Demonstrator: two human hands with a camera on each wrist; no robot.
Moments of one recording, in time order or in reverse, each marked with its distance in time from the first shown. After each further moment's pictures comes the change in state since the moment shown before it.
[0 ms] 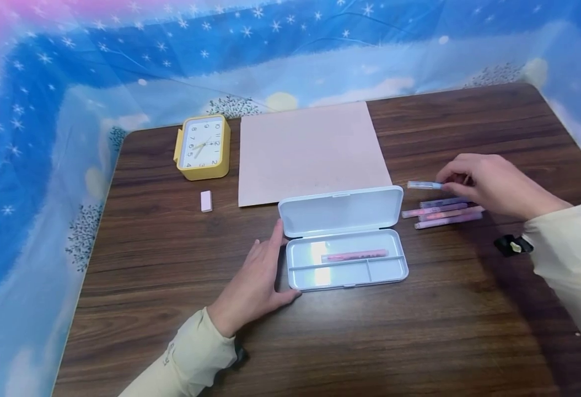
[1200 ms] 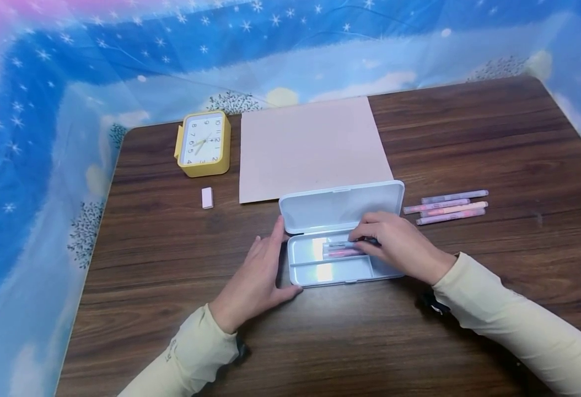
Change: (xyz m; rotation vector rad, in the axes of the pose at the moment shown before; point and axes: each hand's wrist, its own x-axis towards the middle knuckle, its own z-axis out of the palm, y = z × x) left_hand -0.001 -0.001 0.000 -0.008 -0.010 -0.007; right_hand 0.006 -0.136 0.082 0.237 -0.028 -0.125
